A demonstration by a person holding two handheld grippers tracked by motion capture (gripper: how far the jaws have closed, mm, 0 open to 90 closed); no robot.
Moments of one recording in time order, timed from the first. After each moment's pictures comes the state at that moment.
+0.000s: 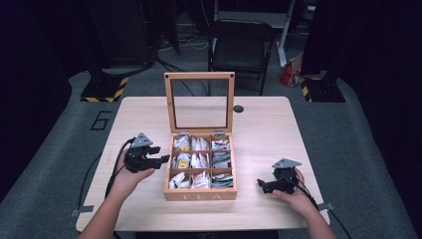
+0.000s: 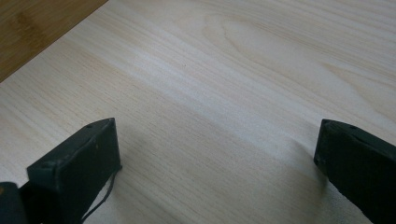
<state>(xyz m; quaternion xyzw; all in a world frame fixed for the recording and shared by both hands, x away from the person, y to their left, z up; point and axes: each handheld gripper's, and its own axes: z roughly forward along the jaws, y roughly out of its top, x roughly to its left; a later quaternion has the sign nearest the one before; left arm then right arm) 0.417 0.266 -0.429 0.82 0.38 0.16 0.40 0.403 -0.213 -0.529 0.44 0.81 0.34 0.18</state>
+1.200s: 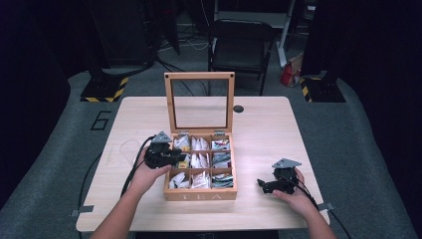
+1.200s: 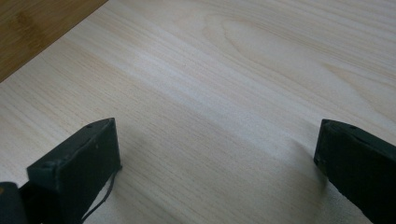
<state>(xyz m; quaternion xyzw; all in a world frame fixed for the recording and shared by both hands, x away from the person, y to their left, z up) 0.436 0.218 -0.443 0.82 0.37 0.09 0.42 0.403 -0.213 -0.529 0.44 0.81 0.34 0.18</state>
